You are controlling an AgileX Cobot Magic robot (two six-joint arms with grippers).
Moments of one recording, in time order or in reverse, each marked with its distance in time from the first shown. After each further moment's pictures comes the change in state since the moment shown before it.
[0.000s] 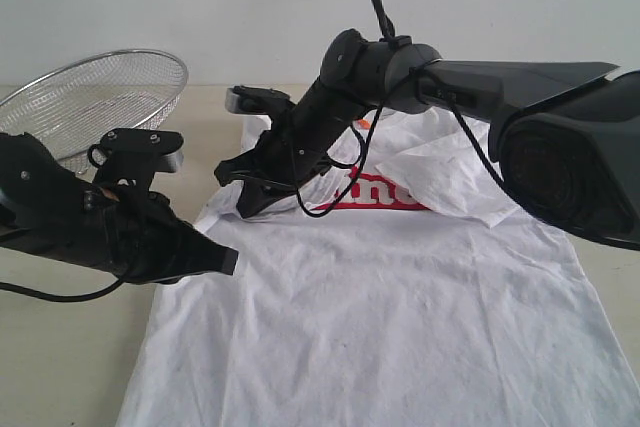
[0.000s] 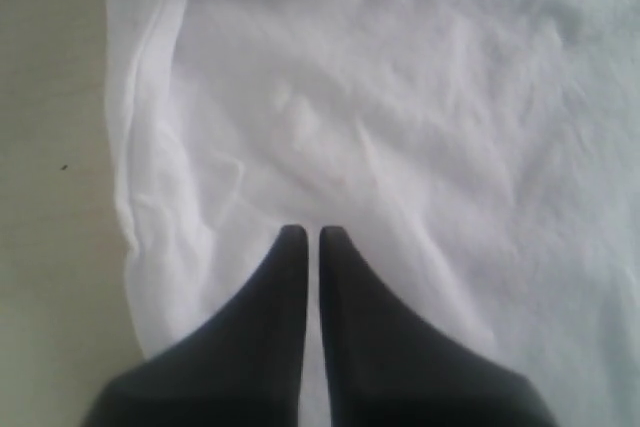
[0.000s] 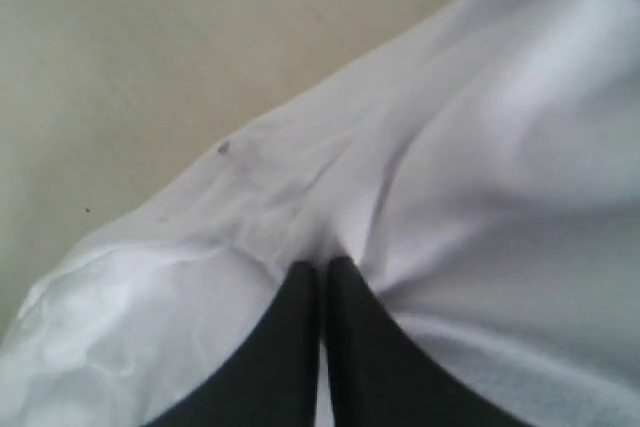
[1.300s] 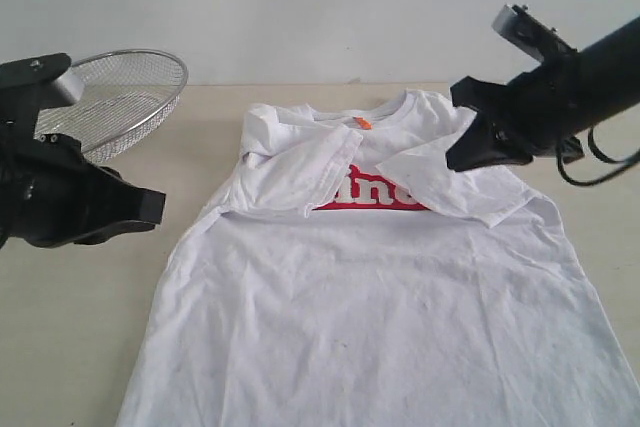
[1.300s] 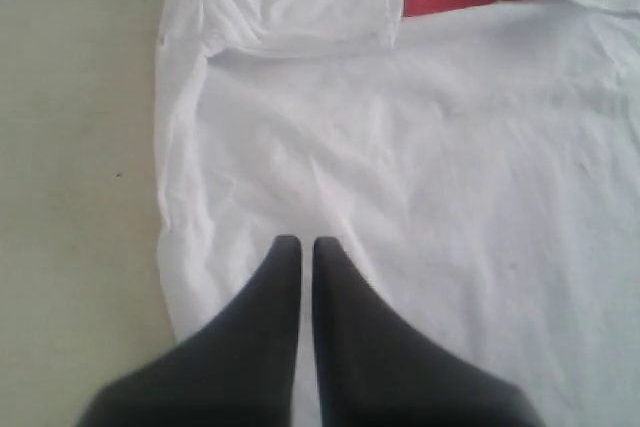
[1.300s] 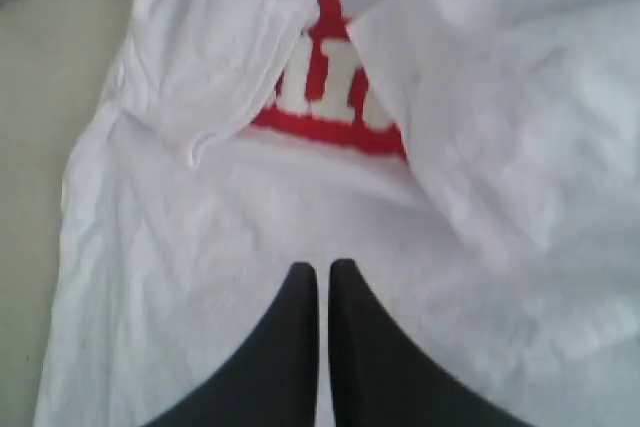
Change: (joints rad) left arm 0.111 -0.376 0.049 0.010 0.222 -0.029; right arm -0.473 -0.735 0.959 0.241 -0.144 -0.190
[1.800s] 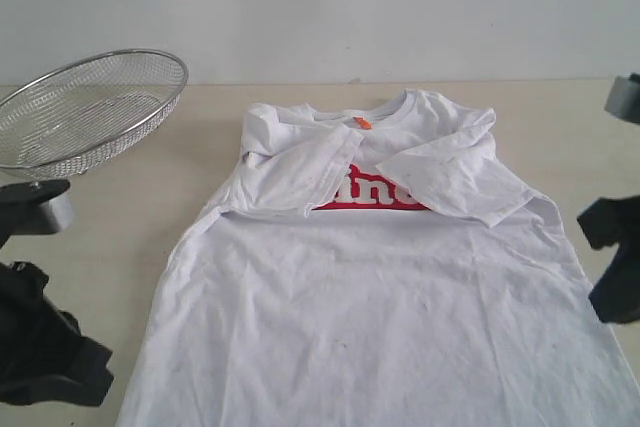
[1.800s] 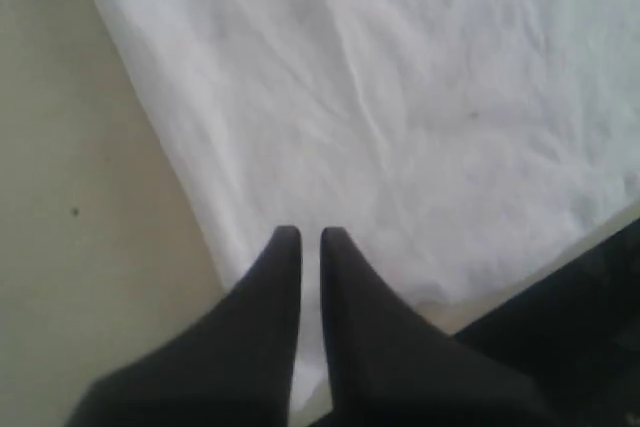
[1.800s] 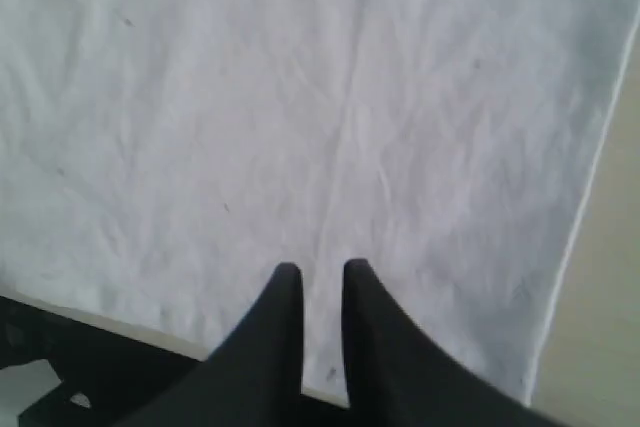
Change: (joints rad) left arm 0.001 -0.089 0.100 0.093 0.449 -0.100; right arm 0.004 -0.622 0.376 -0.522 0.284 0.455
